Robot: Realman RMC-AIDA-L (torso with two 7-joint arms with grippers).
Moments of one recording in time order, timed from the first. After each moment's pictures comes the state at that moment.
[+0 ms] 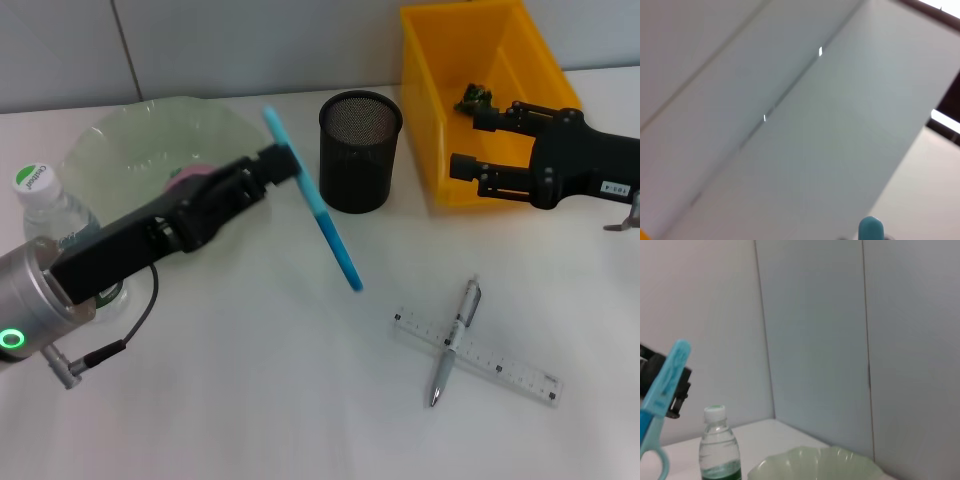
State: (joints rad) left arm -0.47 -2.08 1.30 0.42 1.01 1.69 -1.54; right arm 0.51 2.04 -0.49 -0.67 -1.89 -1.62 1.20
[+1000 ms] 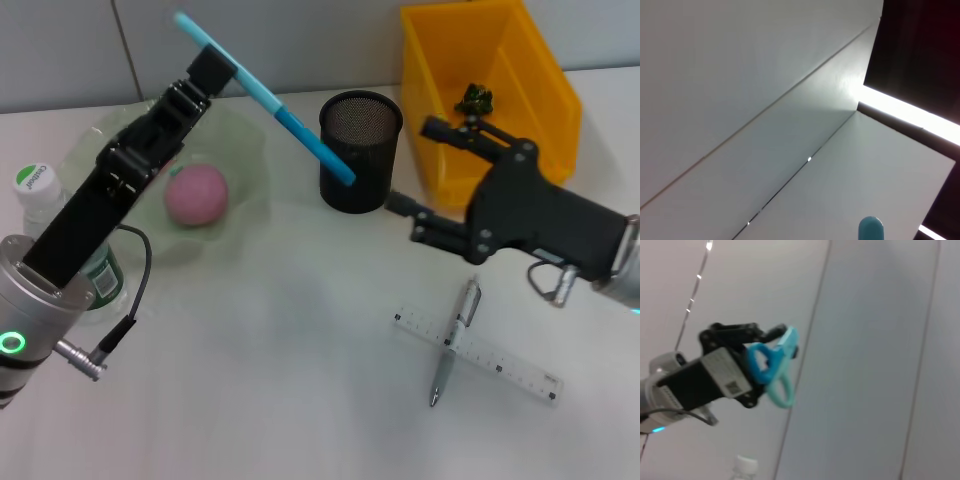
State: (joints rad) left arm -0.42 -2.08 1.92 0.36 0.14 1.71 -1.39; right arm 0.51 2.08 -0.51 -0.27 -1.69 -1.72 0.46
